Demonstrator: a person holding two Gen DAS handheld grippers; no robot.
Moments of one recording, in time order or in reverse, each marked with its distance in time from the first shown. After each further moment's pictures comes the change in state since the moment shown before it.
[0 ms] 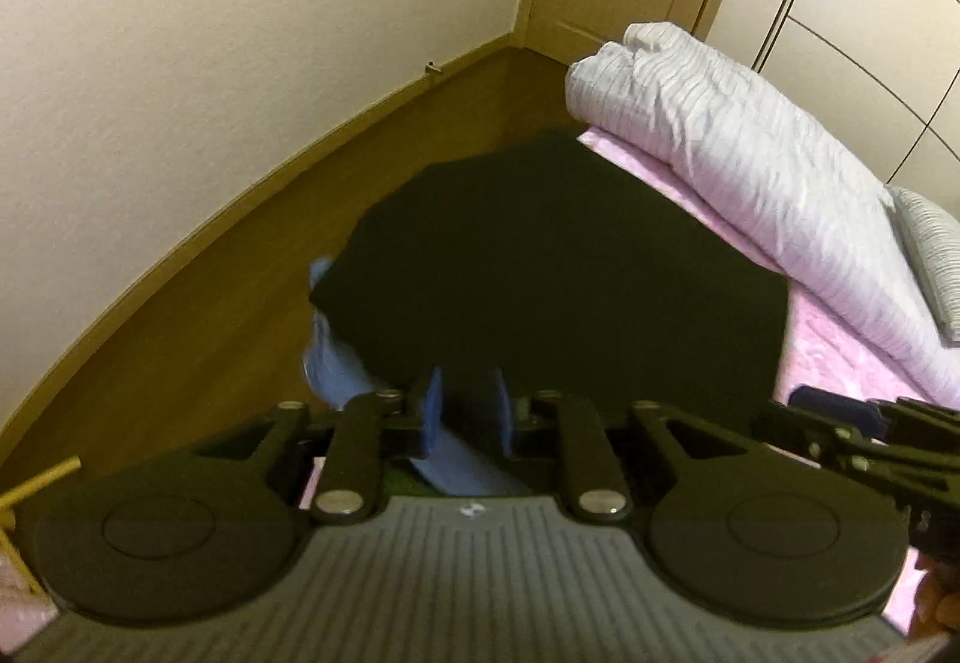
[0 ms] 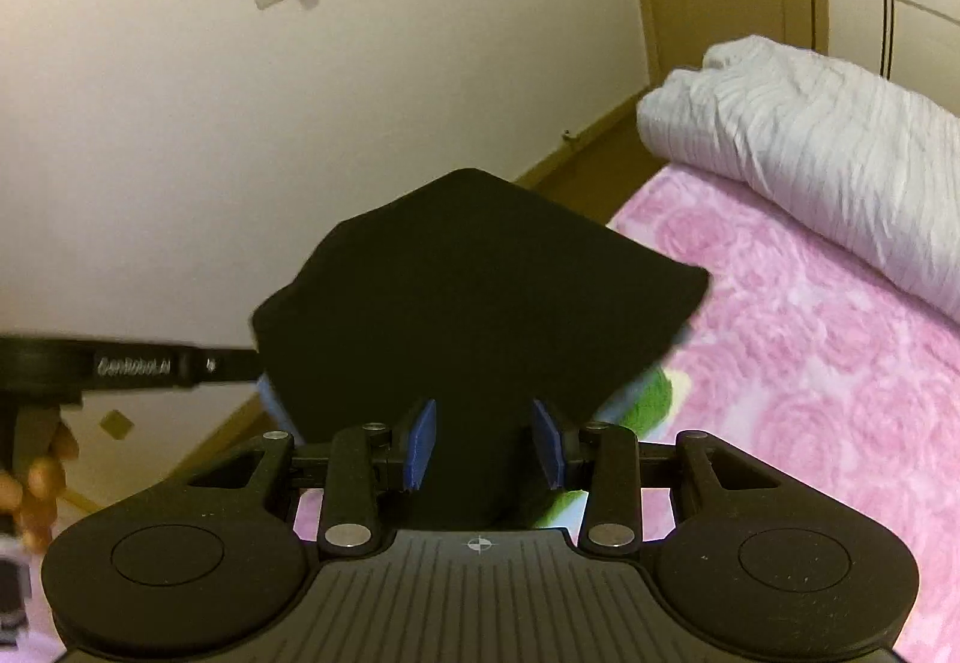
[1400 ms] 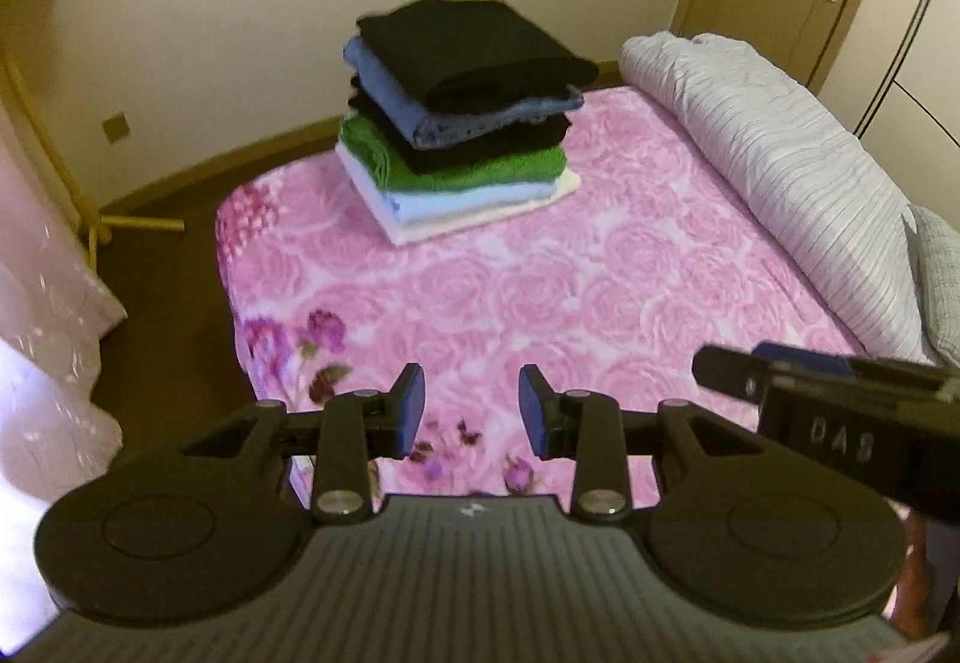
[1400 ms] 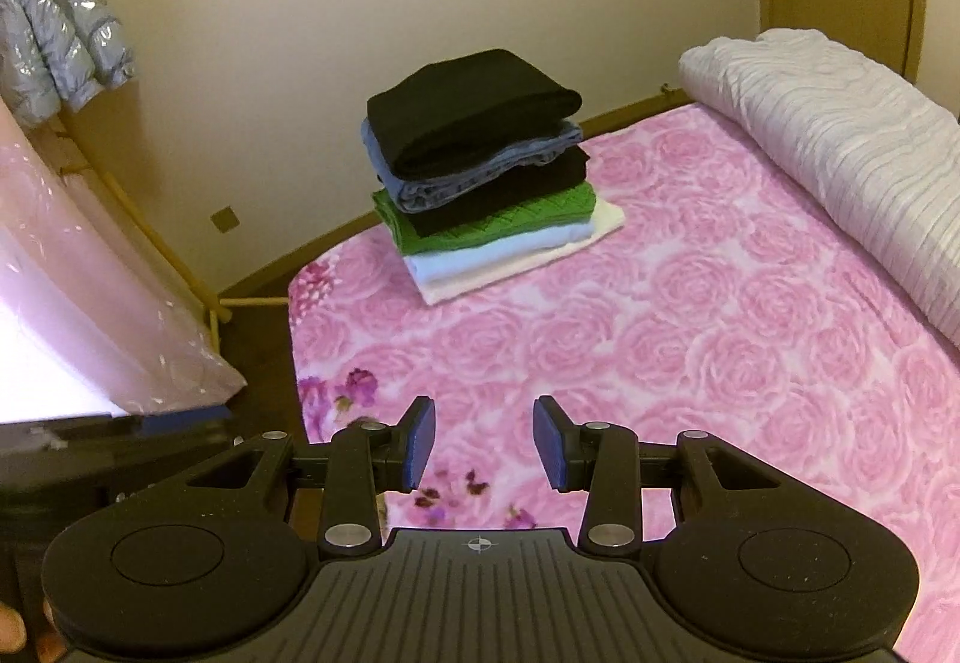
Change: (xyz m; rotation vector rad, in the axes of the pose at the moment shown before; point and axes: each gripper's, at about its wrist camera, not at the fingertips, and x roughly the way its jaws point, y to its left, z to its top) left arm -0.186 -0.315 -0.277 -0.344 -0.042 0.304; right arm -0.263 -0.127 -0.141 -0.285 0.155 0.198
